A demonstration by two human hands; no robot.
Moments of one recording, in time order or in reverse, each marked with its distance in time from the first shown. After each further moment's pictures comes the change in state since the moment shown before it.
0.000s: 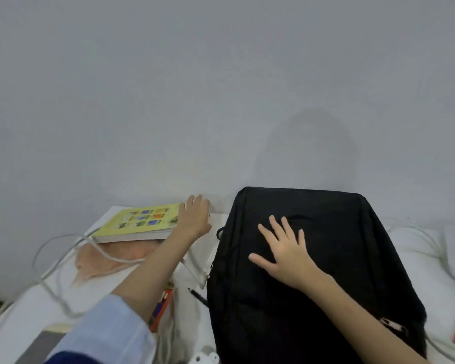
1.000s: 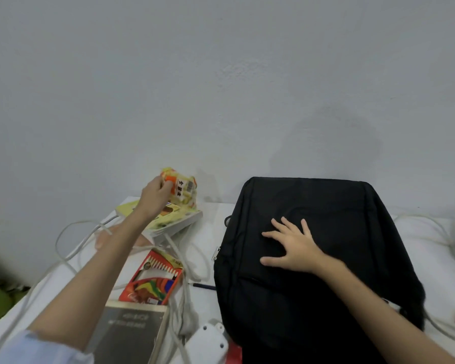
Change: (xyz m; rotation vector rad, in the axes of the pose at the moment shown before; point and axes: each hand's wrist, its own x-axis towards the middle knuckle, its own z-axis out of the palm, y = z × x) left_hand -0.065 -0.069 -0.067 -0.962 0.236 -0.287; right_hand -0.006 0.015 0.001 0.139 -0.170 -0.105
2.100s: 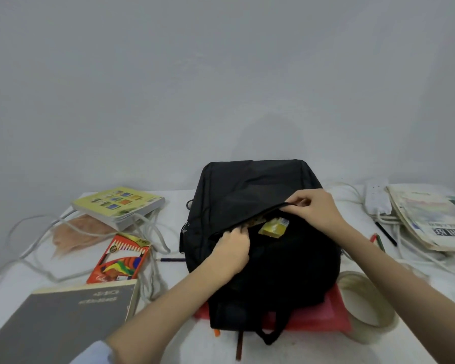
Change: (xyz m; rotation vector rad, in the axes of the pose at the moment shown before) left_hand -0.186 0.054 0.159 0.833 -0.560 0.549; right_hand -0.111 0.045 -0.056 0.578 0.578 0.198
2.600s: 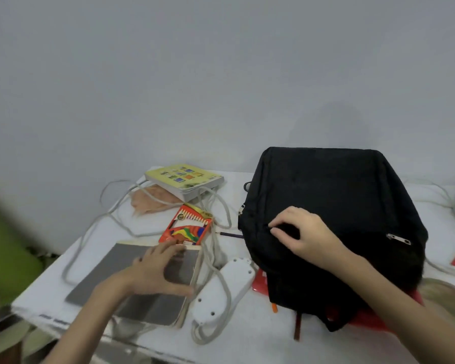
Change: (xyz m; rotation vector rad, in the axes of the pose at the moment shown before) left_hand -0.177 -0.200 0.009 -0.287 -0.234 -0.349; right_hand -0.054 -0.061 0.104 -0.114 -0.335 -0.377
